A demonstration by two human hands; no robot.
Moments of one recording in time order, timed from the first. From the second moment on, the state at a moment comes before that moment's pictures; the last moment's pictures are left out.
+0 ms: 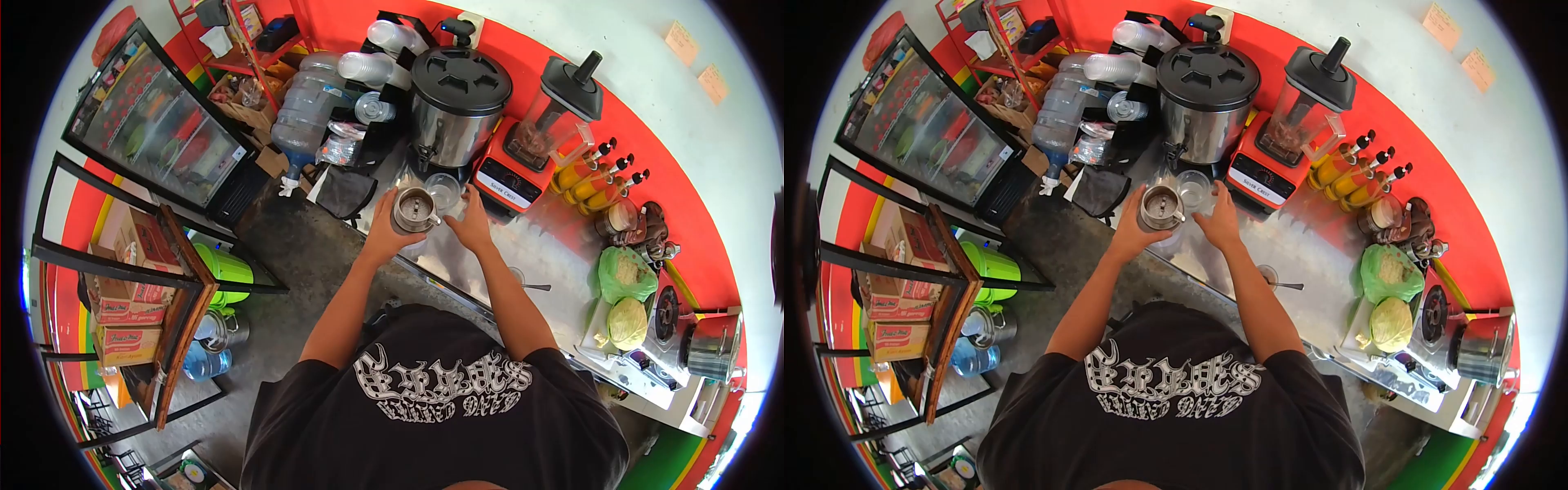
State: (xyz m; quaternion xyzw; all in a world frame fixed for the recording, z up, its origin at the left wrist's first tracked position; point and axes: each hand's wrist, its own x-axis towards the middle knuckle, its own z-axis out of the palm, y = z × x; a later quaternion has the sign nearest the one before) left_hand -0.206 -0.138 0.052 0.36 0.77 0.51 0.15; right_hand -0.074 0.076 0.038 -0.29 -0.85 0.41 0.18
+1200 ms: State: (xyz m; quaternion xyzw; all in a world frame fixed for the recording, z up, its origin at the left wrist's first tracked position) left_hand -0.203 -0.131 0.036 0.35 0.71 0.59 0.17; right_hand -0.057 0.087 0.029 -0.24 -0.71 0.61 0.27
